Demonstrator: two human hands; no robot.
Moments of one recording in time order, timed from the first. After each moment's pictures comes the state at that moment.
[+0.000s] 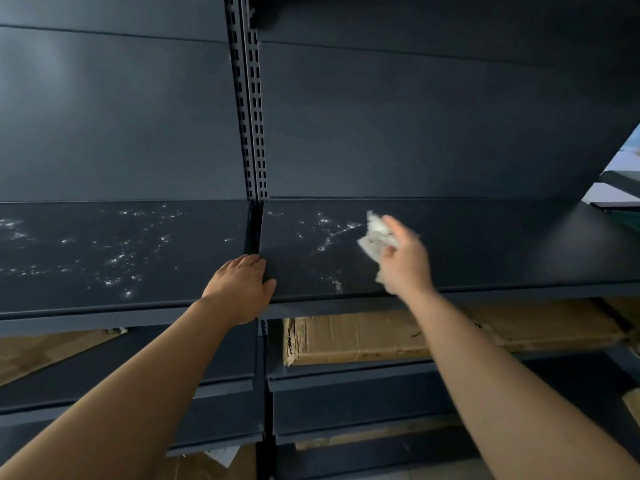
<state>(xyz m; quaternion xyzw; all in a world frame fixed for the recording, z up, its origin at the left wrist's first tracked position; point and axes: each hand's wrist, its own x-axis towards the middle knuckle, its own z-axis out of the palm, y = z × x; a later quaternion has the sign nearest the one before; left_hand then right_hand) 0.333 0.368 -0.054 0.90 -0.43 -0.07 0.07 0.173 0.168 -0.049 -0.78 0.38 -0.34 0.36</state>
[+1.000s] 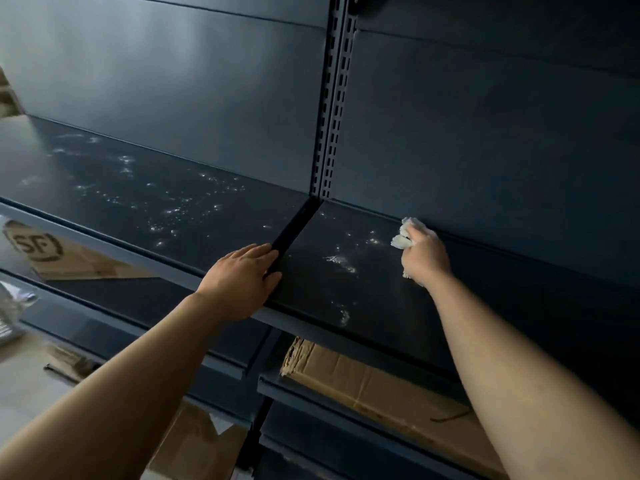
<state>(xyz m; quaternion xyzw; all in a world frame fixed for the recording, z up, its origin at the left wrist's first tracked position) 0.322 0.358 -0.071 0.95 -0.28 -0.01 0.11 0.292 0.042 -0.078 -0.93 0.22 -0.17 0.22</state>
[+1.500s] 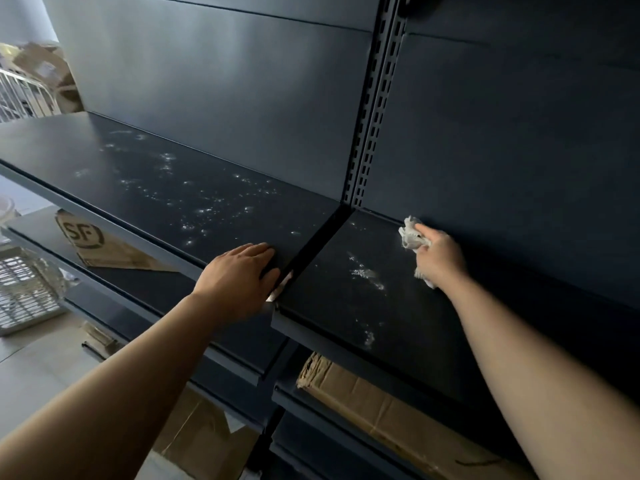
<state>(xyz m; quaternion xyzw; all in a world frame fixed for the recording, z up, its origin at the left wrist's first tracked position) 0.333 0.383 -0.069 0.97 -0.21 0.04 0.11 0.330 0.065 -0.059 -0.91 0.20 -0.17 0.33</state>
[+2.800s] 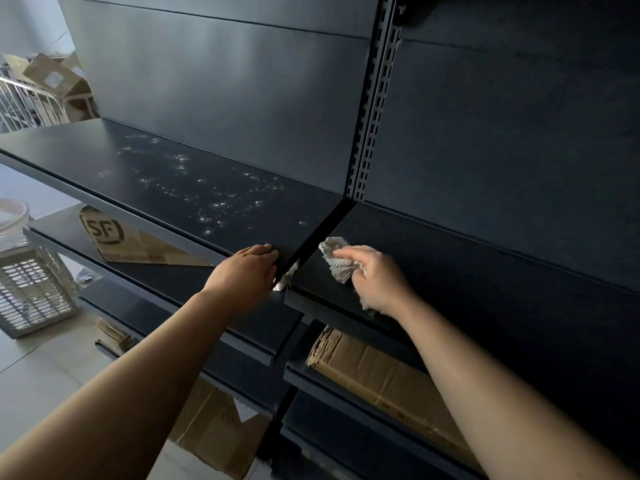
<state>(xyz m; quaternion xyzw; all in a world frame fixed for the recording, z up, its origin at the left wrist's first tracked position) 0.301 0.398 -0.067 0.97 -0.22 0.01 0.13 0.260 0.174 -0.067 -0.93 -0.03 -0.09 0.35</state>
